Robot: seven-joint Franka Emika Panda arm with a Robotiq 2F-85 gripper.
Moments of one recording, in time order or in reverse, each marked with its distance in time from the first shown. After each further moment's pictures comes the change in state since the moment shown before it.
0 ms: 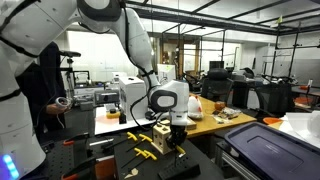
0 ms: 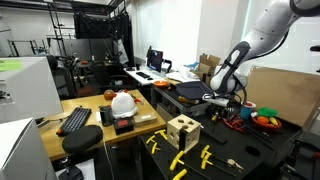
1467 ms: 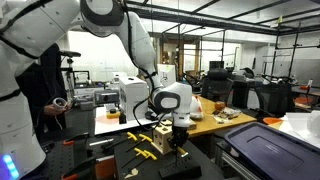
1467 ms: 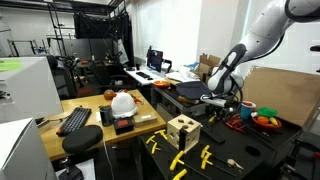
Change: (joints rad) arm -0.006 0.046 0.004 0.070 0.007 -0.053 0.000
